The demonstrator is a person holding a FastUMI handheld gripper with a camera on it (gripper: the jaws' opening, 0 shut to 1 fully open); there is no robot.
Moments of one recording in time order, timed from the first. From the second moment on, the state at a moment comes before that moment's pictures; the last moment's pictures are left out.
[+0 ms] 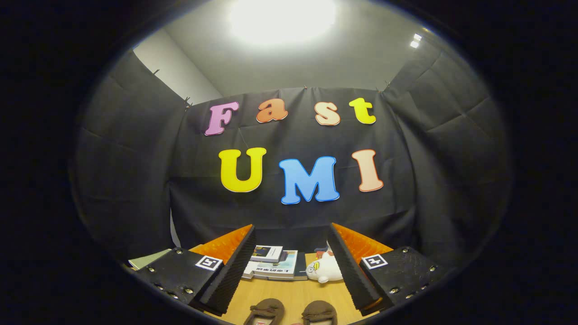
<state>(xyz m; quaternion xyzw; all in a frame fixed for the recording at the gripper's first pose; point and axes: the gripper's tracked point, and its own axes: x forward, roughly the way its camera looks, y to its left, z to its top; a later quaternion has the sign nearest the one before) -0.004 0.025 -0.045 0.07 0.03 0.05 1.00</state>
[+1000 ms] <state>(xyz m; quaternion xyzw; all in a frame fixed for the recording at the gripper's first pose) -0.059 0.173 -0.171 0.40 0.26 0.13 0.87</state>
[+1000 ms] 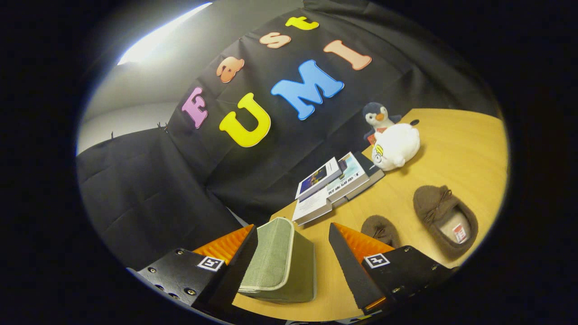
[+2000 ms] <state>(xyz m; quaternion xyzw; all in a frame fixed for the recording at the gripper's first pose) -0.088 0.290 -0.236 0.66 0.37 0.15 0.64</state>
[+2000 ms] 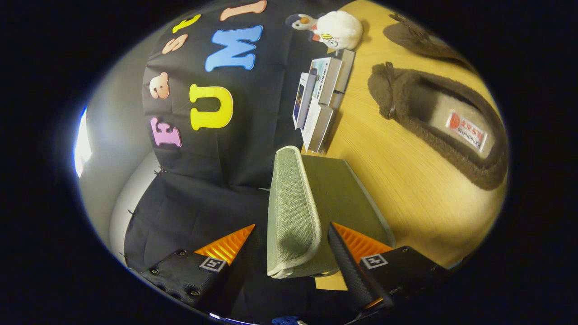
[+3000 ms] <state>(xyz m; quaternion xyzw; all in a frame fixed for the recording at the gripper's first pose) -0.077 0.285 -0.224 0.65 0.37 0.20 0.63</state>
